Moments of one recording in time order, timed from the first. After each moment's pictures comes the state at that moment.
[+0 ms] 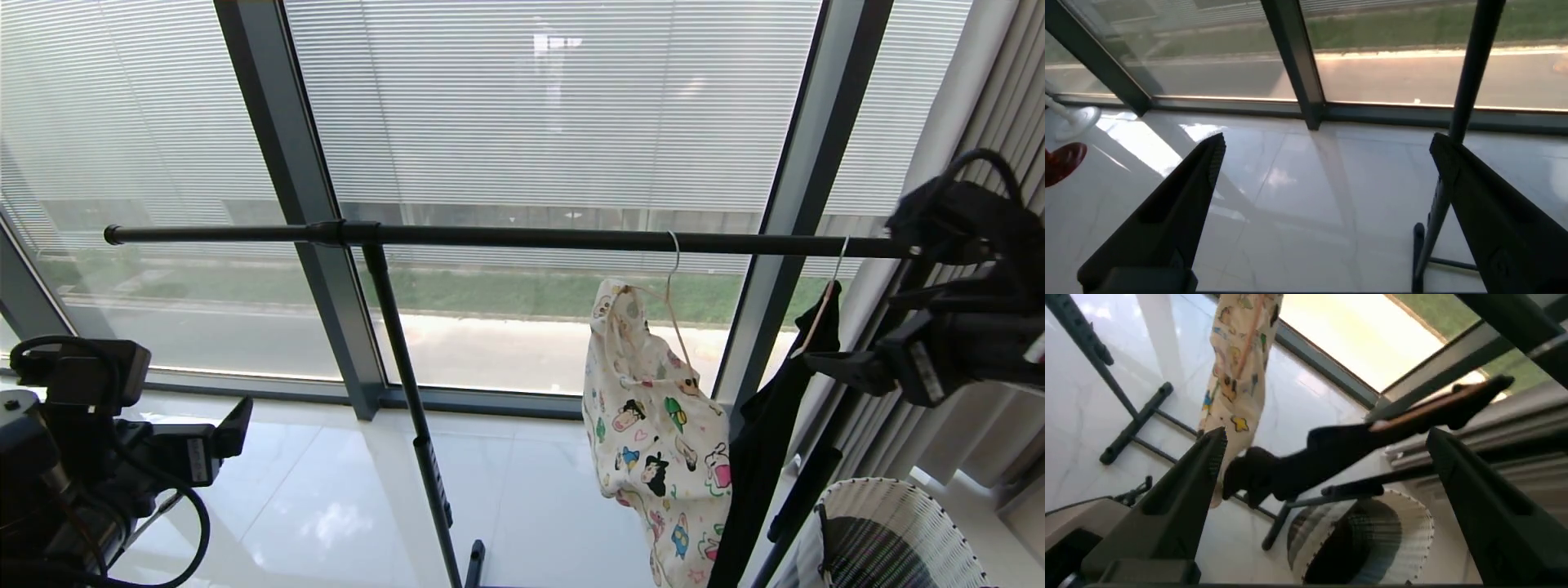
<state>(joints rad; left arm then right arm) -0.05 1.40 -0.16 -1.04 0.34 0.22 0.53 1.31 -1.08 0.29 -0.23 -0.20</state>
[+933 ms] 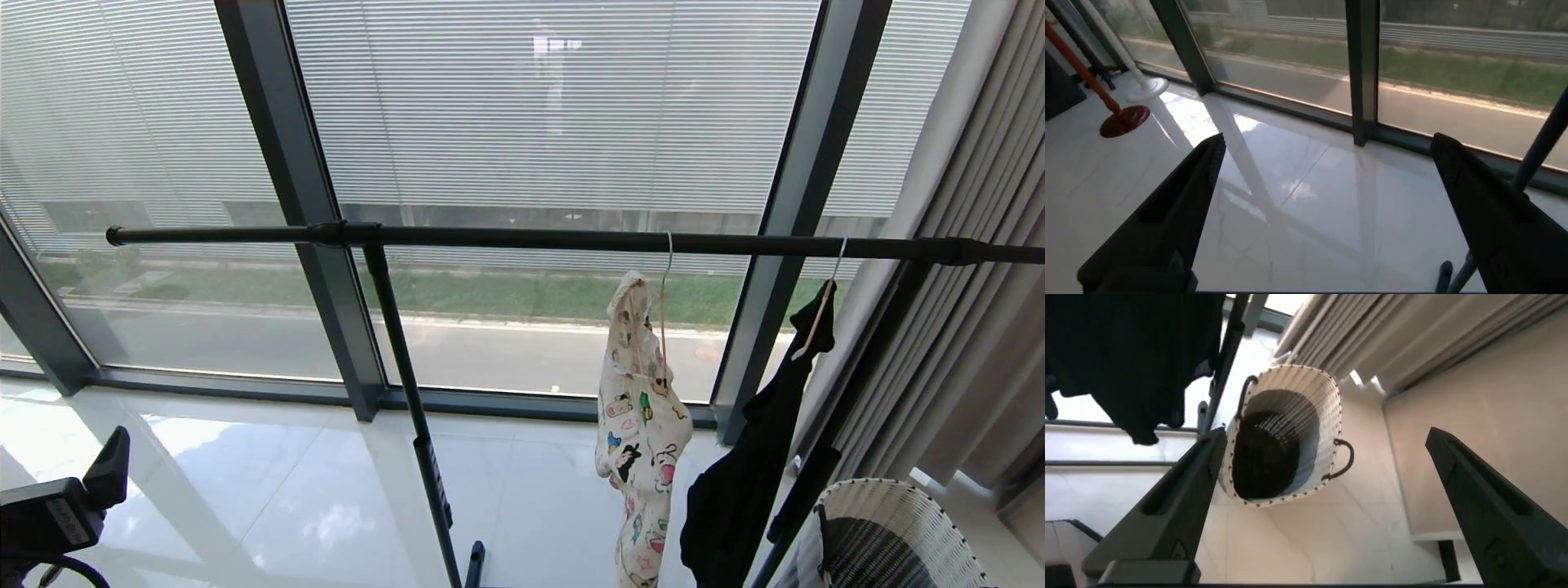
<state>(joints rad) 0.01 1.06 0.00 -0.99 0.48 0.15 0.02 0.58 -0.33 0.16 -0.28 -0.27</state>
